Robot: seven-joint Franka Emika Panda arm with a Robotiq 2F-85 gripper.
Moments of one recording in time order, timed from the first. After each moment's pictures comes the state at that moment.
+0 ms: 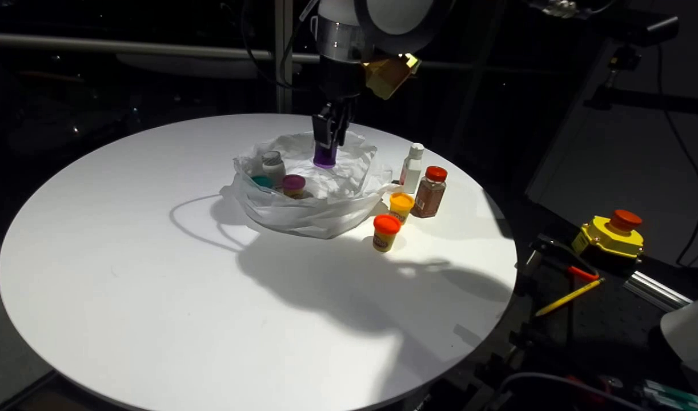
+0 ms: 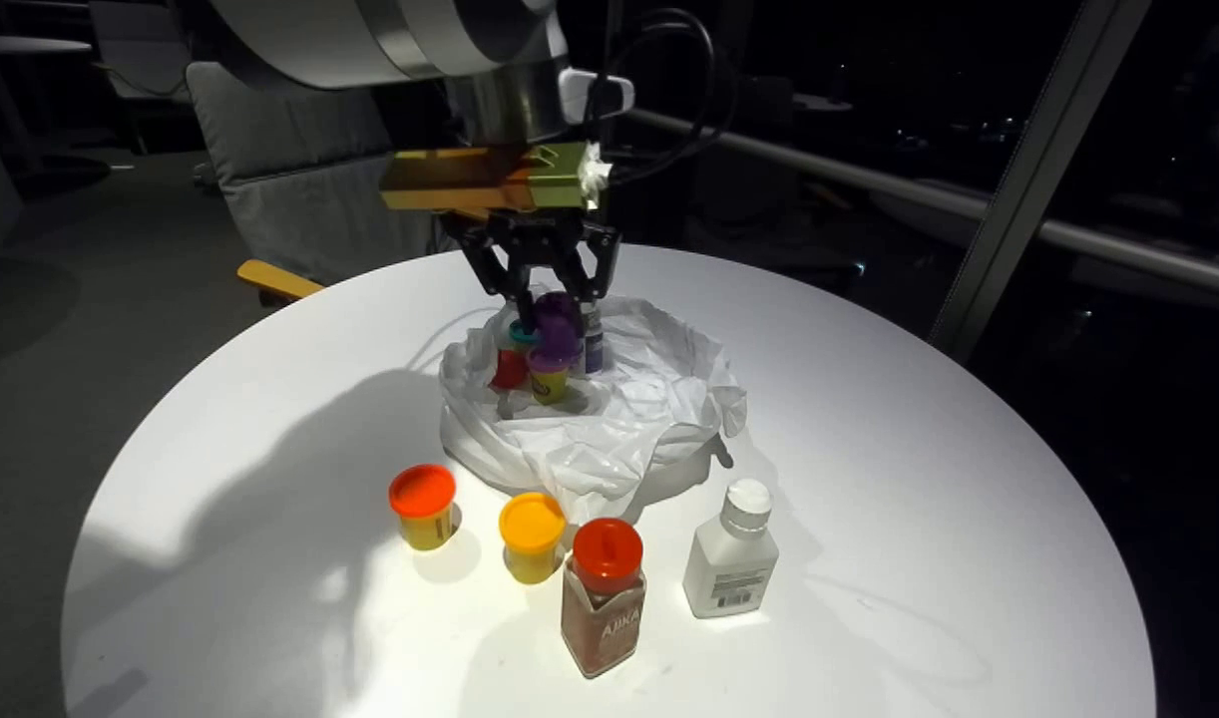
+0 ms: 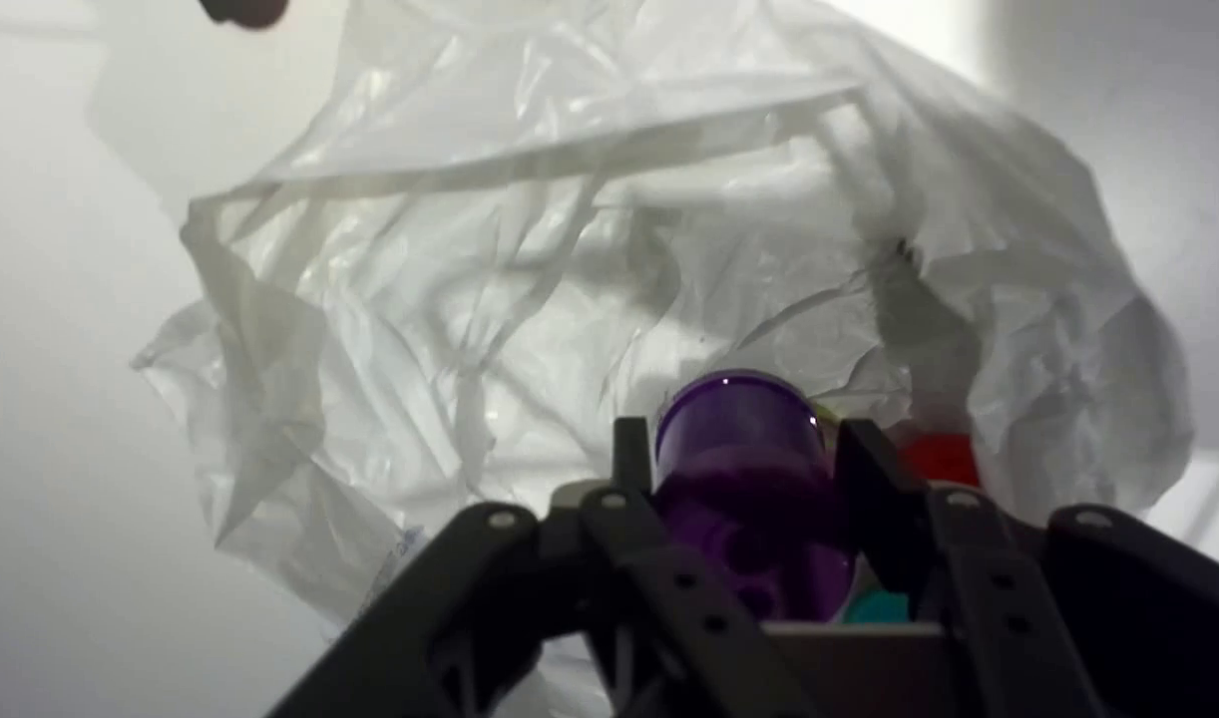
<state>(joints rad) 0.11 0.40 -0.06 -2.10 -0.30 2.62 0.07</state>
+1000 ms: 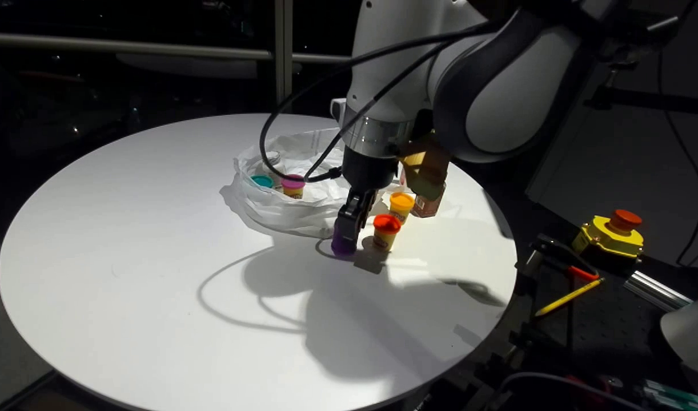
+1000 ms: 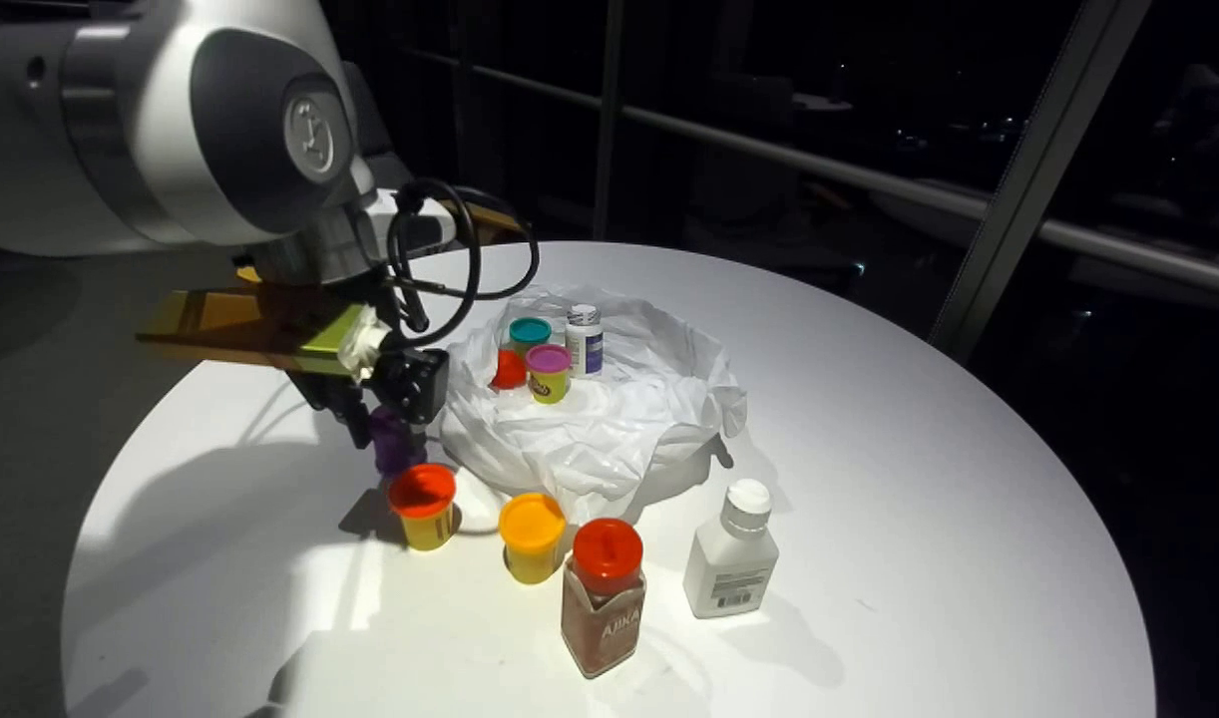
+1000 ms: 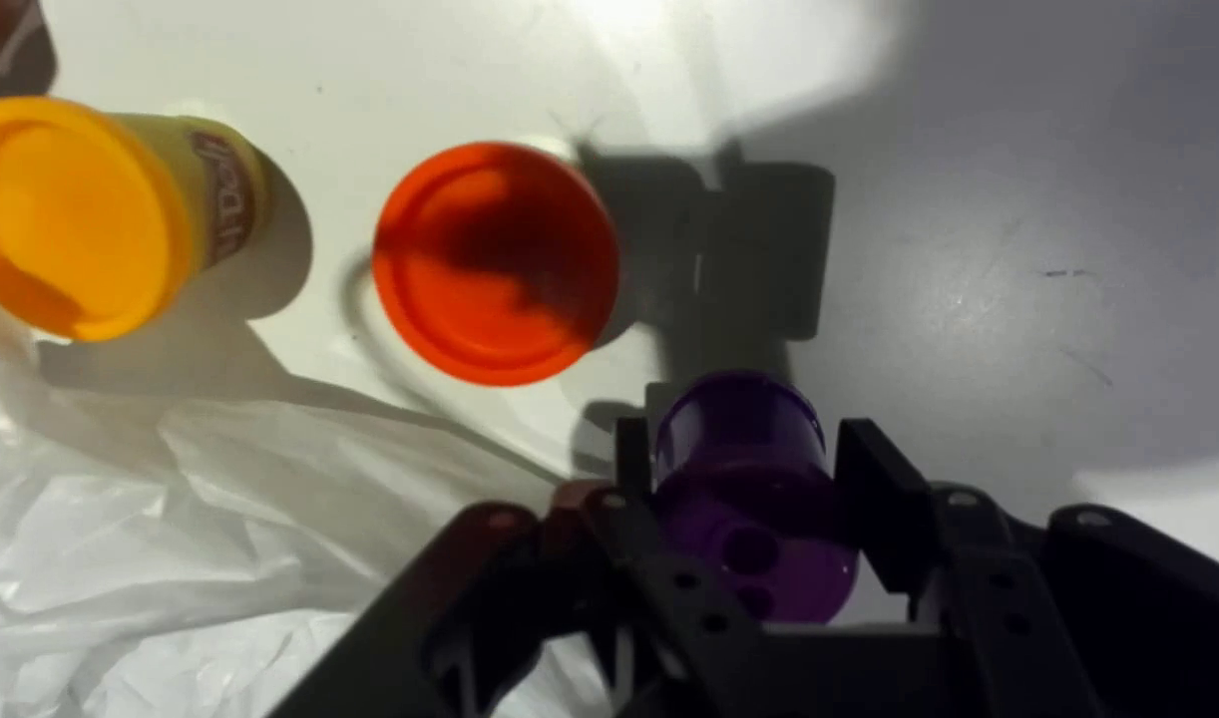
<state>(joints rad) 0.24 0.41 -0.03 -2.41 -0.39 2.88 0.29</state>
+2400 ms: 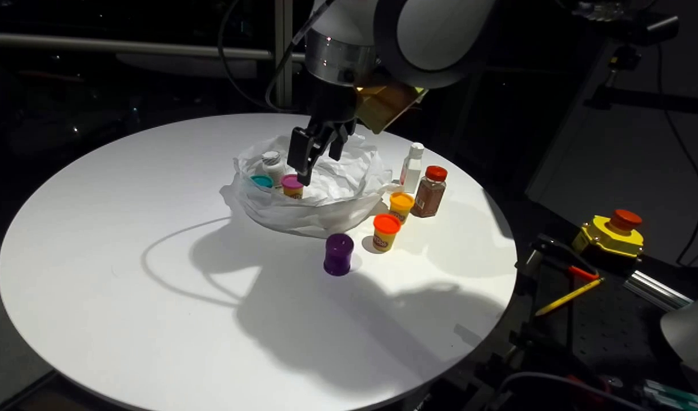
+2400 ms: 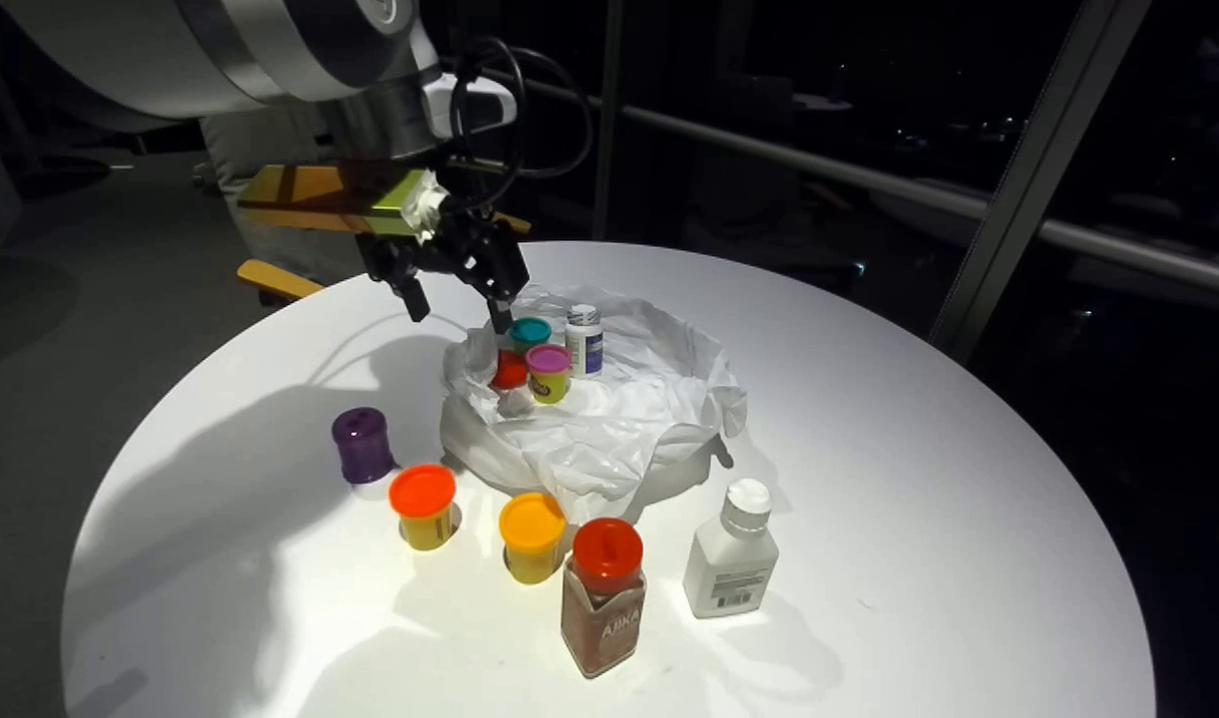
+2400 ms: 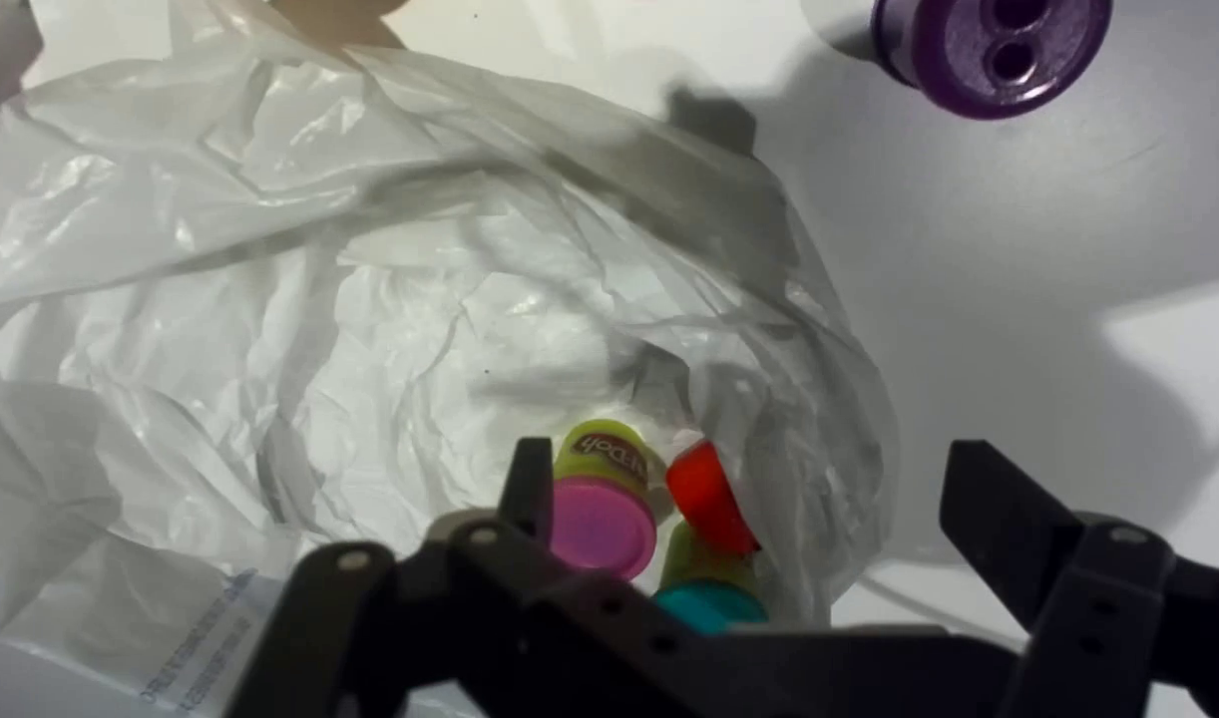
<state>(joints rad) 0.33 0.37 -0.14 -2.22 -0.30 2.77 0.33</state>
